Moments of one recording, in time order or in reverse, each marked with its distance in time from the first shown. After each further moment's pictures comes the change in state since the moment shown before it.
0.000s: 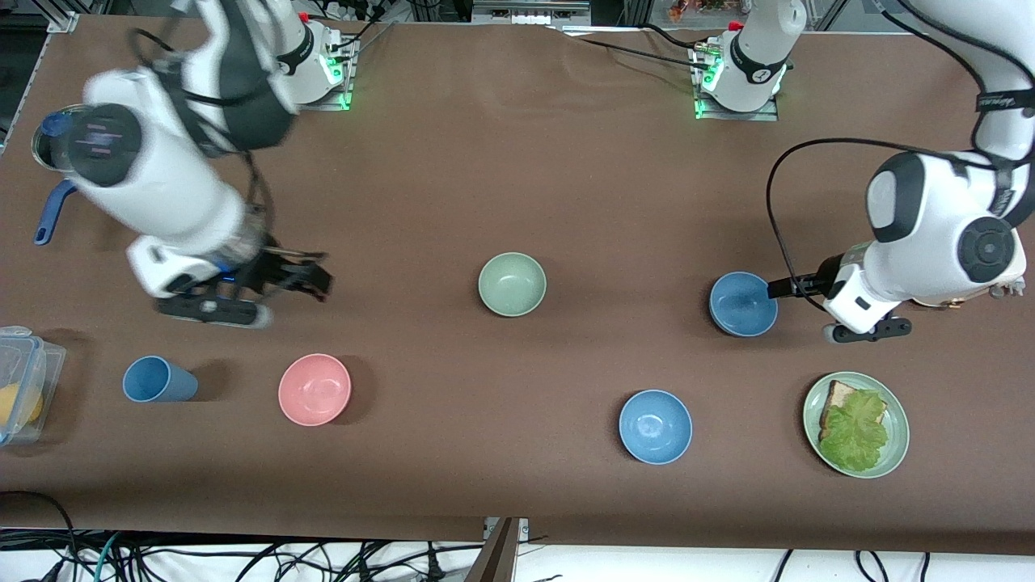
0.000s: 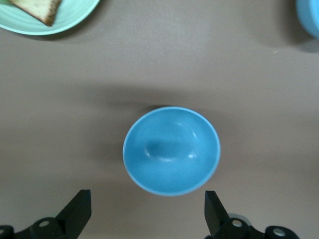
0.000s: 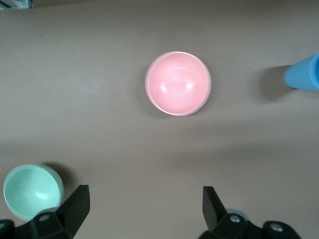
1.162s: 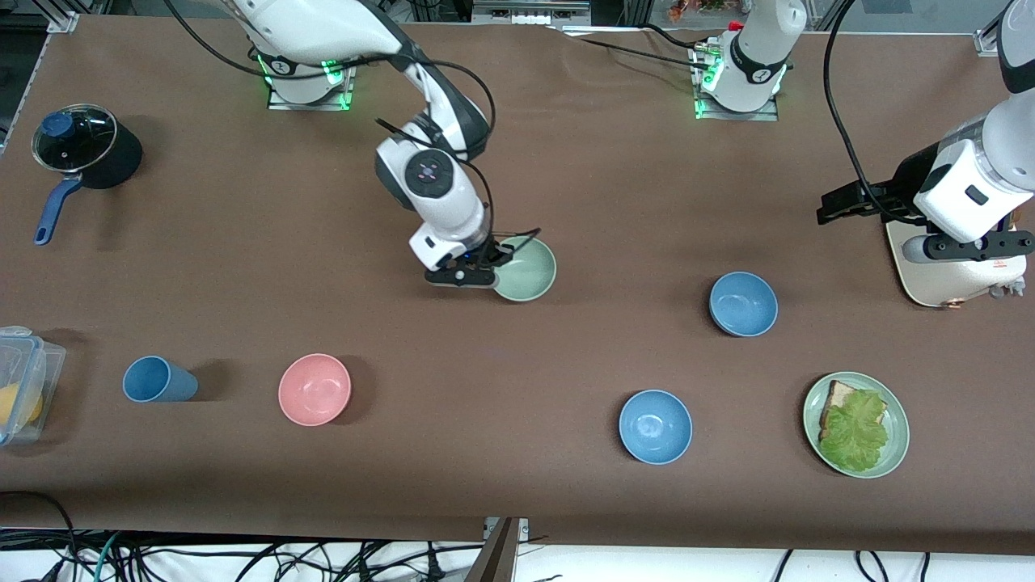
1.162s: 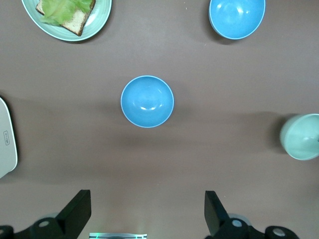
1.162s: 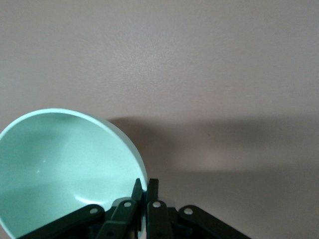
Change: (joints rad) left arm -0.041 -0.194 -0.003 0.385 -0.004 -0.570 -0.069; right arm 0.267 0.342 0.243 -0.271 -0.094 0.676 0.503
